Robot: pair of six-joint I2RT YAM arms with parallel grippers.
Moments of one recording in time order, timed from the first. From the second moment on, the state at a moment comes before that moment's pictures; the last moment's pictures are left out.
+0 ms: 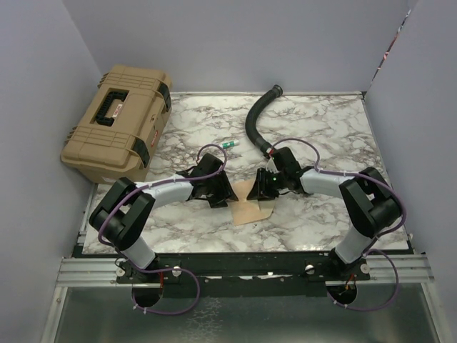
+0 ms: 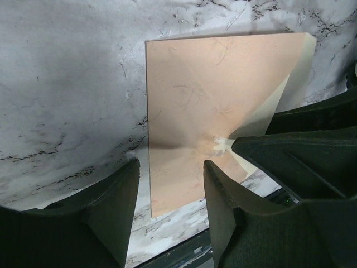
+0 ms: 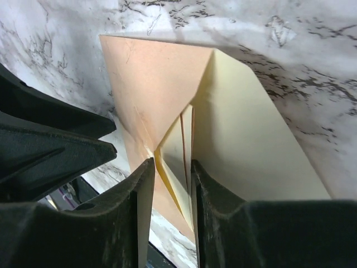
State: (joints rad) left arm -0.65 1.61 0.80 -0.18 0.24 -1.01; right arm 0.54 1.70 0.81 -0.04 -0.49 0.66
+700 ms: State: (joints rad) left arm -0.65 1.60 0.79 -0.16 0.24 -1.01; right arm 0.54 1.66 0.83 -0.17 -0.38 0.58
